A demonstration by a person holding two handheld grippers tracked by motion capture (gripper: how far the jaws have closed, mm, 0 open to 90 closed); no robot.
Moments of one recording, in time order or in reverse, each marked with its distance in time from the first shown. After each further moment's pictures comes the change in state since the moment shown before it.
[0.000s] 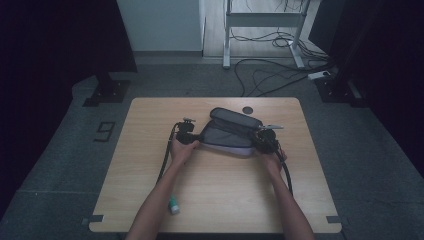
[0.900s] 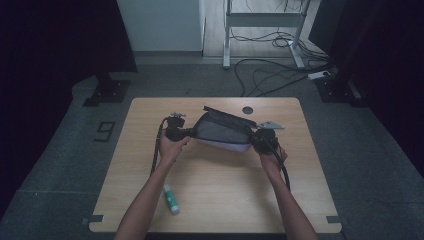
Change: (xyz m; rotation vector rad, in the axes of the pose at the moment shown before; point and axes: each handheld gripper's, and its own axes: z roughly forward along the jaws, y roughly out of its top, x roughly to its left) left arm -0.006 0.006 -0.069 -0.098 -0.032 0.056; right arm 0.032 0.017 -0.051 -0.154 0.029 -0.096
